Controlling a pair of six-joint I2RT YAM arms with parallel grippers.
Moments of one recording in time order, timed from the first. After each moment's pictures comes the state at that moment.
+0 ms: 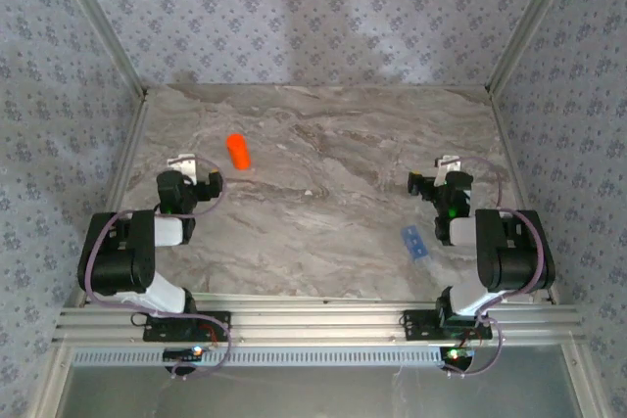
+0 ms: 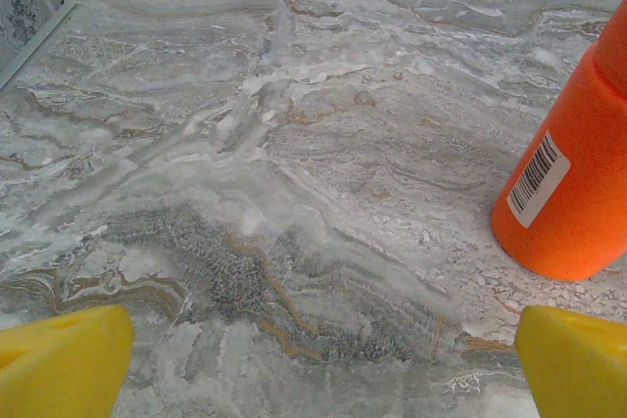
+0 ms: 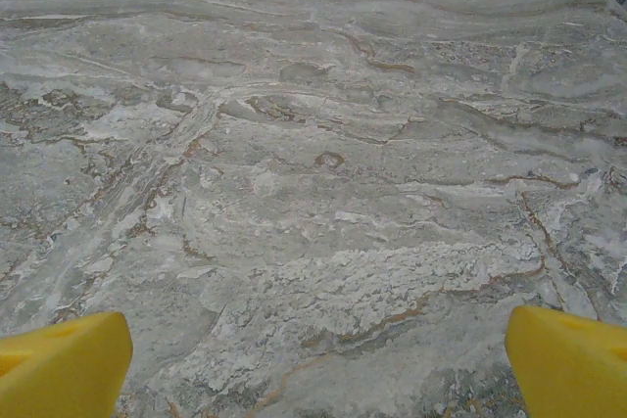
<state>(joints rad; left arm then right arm) 0.04 1.54 0.39 0.75 0.03 -0.01 -0.04 1.54 0.36 0.76 0.01 0.00</state>
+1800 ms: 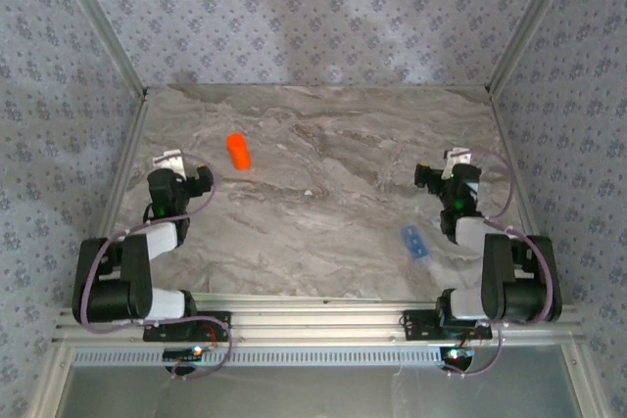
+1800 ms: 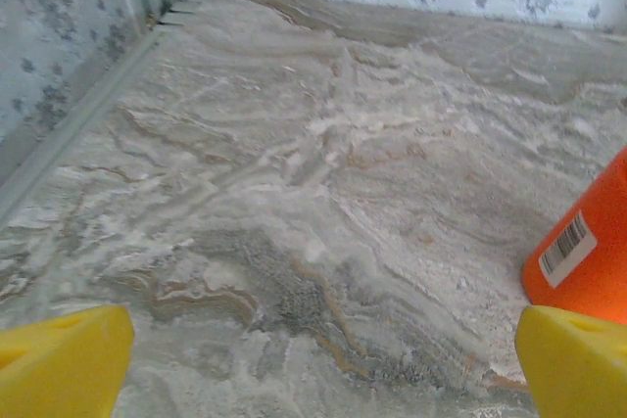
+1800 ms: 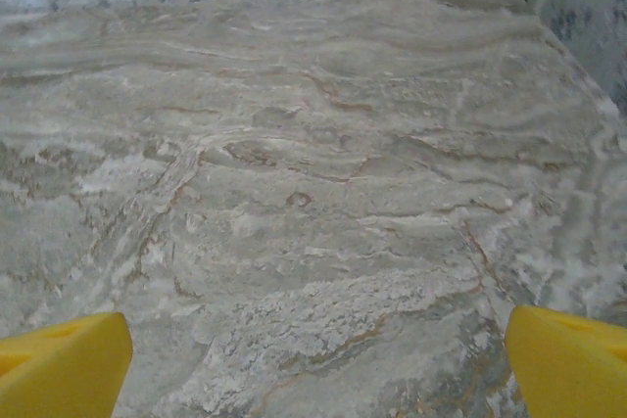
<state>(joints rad) 0.06 1.34 0.40 0.59 -0.06 -0.09 -0.06 1.34 0.45 0.48 0.05 0.07</state>
